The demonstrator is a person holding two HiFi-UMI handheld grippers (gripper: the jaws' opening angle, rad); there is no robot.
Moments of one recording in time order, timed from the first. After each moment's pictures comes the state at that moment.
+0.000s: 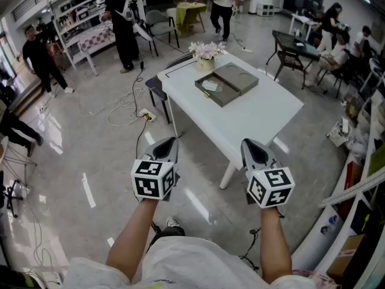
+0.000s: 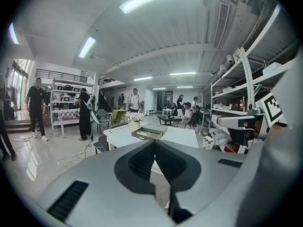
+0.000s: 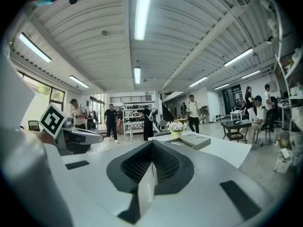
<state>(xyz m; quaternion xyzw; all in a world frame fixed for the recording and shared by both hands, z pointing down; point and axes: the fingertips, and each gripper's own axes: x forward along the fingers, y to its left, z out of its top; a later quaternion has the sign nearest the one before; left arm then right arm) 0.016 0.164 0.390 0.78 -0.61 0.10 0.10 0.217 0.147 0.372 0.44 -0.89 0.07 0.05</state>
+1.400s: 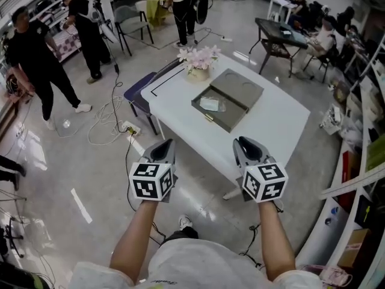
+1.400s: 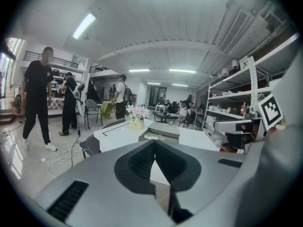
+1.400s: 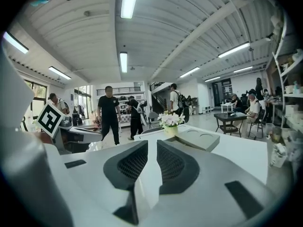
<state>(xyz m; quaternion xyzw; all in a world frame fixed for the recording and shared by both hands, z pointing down) -0.083 -0.063 0.426 0.82 -0.54 0.10 0.15 0.112 -0.060 0.407 0.50 -0.86 0.11 0.09</state>
